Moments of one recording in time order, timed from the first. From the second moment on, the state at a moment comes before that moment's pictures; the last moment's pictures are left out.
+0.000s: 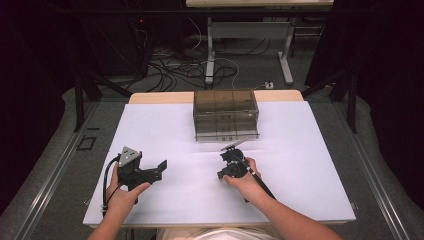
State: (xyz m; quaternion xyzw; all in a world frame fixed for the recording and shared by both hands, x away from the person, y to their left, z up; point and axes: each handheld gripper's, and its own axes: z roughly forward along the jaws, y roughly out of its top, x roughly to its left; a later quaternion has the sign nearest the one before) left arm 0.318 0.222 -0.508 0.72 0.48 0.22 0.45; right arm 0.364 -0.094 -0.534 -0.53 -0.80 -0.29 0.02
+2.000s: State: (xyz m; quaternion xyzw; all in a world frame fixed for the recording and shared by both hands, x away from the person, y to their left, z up) left arm 0.319 0.222 -0.509 0.72 0.48 0.22 0.45; right arm 0.381 -0.112 -0.486 -0.55 -0.74 -0.39 -0.01
